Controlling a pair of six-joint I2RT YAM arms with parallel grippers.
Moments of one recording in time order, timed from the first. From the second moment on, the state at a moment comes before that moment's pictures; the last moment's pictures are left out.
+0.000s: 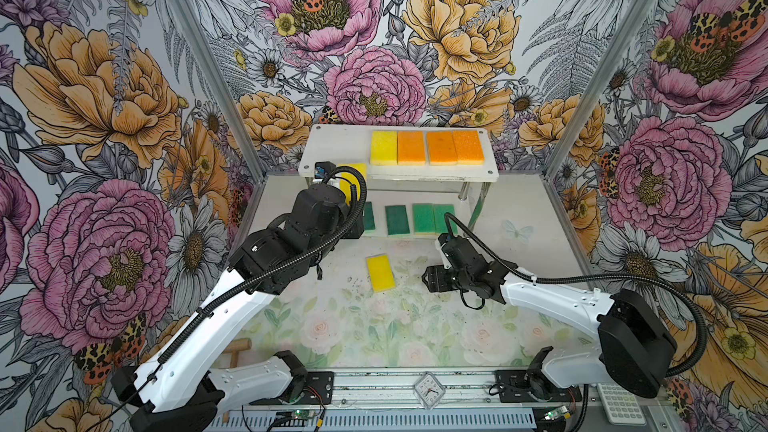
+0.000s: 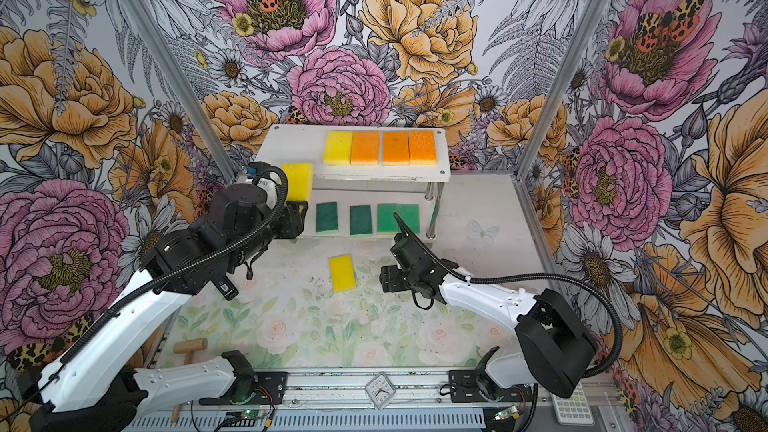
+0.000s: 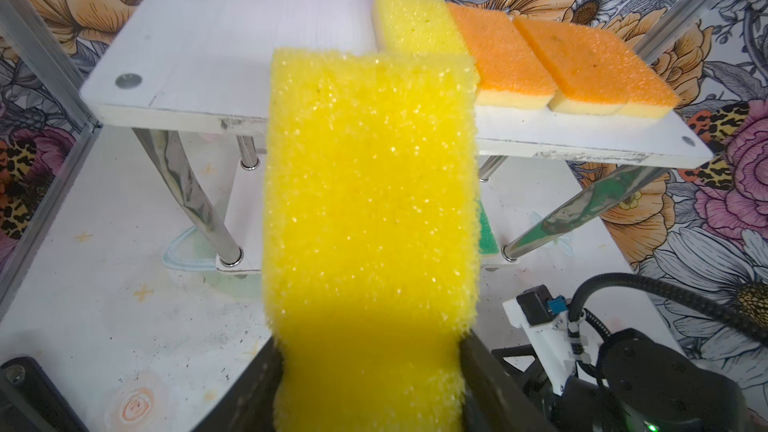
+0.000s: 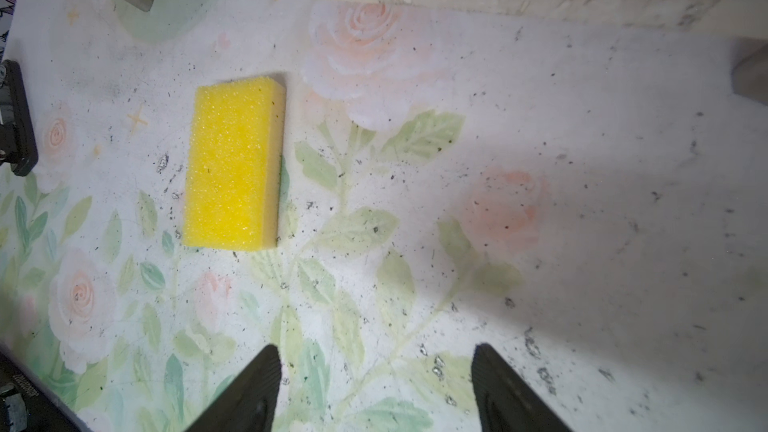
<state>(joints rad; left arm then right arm) -0.74 1.15 1.56 -0.92 -0.43 -0.46 0.72 1.39 0.80 -0.36 -0.05 0.54</state>
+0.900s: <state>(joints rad) -0.44 1.55 2.00 -0.97 -0.29 -0.28 0.74 1.39 0.80 -0.36 -0.05 0.56</state>
